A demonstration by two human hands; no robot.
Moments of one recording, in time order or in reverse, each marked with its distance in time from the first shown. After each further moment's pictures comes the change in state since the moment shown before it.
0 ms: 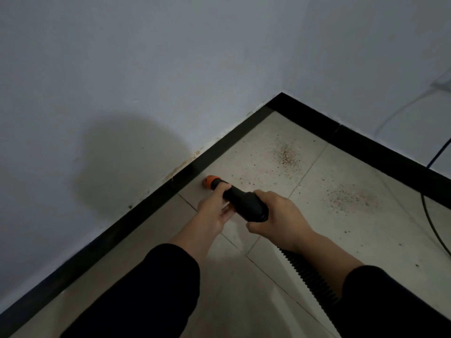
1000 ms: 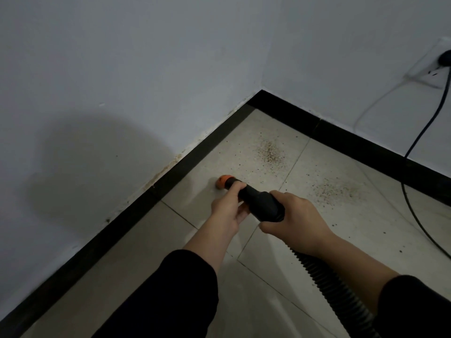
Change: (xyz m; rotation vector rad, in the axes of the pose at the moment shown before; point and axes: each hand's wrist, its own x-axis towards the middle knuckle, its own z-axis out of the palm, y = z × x) left_hand 0.009 -0.022 0.047 0.067 -0.064 -0.057; right_hand -0.017 0.027 -0.022 -0.021 0.056 0.165
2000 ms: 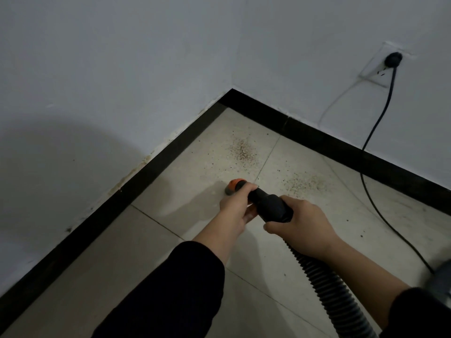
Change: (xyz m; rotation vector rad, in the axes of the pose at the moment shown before) left_hand -0.007 -0.038 0.060 0.139 -0.089 -0.074; right_hand -0.040 0.032 -0.034 0.040 0.062 0.266
